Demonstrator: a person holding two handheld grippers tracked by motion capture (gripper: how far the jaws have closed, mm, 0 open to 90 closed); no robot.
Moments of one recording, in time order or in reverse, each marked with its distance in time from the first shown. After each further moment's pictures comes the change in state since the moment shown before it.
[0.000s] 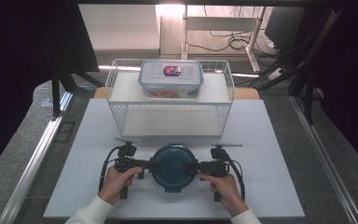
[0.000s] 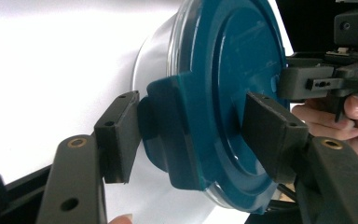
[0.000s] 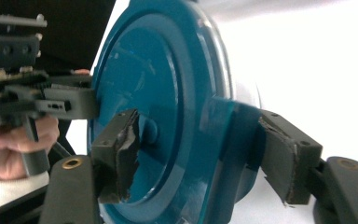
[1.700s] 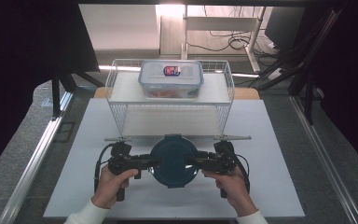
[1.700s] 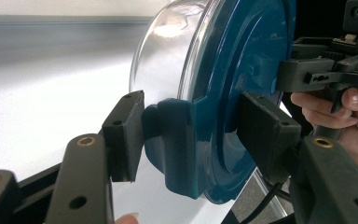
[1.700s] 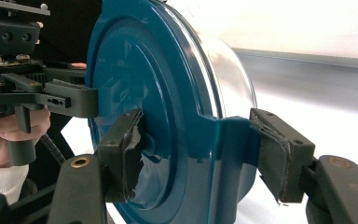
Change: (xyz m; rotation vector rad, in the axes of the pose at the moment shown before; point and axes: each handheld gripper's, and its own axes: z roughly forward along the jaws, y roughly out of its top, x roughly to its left) left arm -0.044 -0.003 -0.036 -0.147 -0.019 0.149; right arm 0.056 0.011 -0.042 -0.115 -0.040 -0.327
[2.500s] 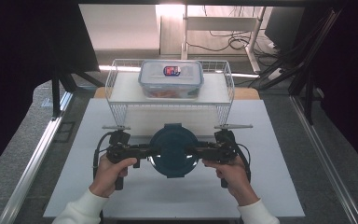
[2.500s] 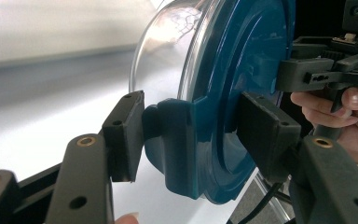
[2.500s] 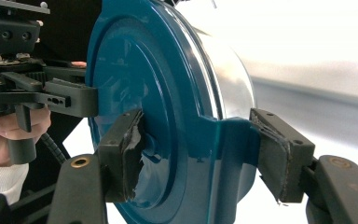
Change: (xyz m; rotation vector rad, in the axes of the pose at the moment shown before) left arm -0.007 0.035 -0.011 -0.018 -0.009 0.029; right arm 0.007 0.032 -0.006 -0.018 -0.009 -0.026
